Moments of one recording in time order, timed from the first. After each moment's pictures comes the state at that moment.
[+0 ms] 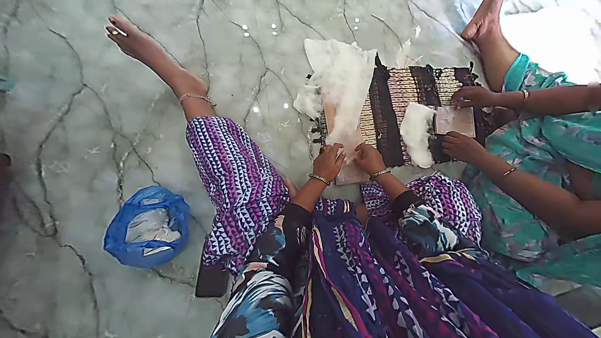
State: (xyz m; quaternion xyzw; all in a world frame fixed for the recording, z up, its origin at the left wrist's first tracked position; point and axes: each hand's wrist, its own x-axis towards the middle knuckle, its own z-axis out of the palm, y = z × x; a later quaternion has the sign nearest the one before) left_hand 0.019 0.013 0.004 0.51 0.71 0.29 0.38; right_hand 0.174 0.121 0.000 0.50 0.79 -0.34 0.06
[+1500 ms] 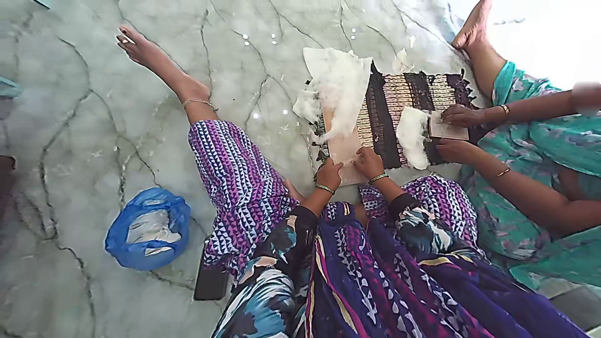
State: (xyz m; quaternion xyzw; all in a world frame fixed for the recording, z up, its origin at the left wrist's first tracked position) left_hand 0.049 0.007 -0.012 0.50 0.76 0.11 0.41; right_hand 0.183 0.116 -0.001 0.51 0.81 -0.27 0.07
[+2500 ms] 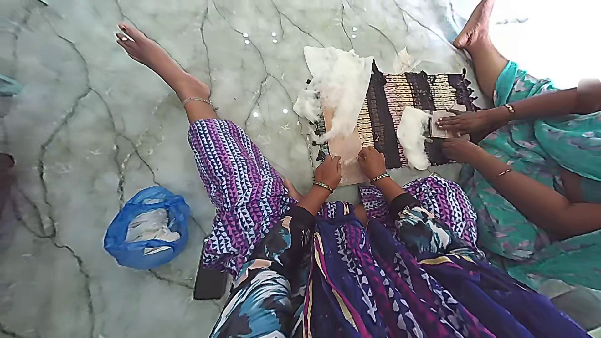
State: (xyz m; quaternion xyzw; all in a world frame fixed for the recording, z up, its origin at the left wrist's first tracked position) left_hand 0.041 0.007 0.003 0.50 0.75 0.15 0.40; right_hand 0.185 0.120 -0.008 0.51 0.83 -0.22 0.07
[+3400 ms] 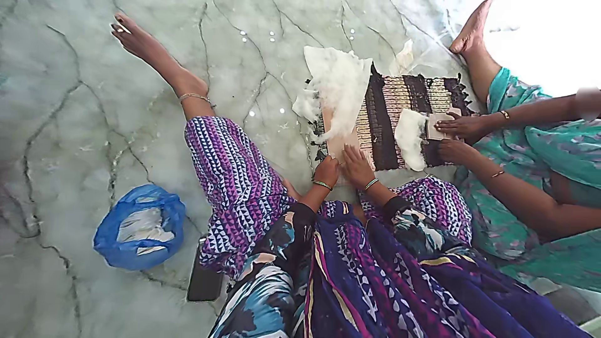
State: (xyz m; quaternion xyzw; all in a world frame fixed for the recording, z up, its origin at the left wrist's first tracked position) left_hand 0.042 0.012 -0.013 0.49 0.75 0.18 0.40; right_hand 0.180 0.087 -0.027 0.33 0.93 -0.16 0.06
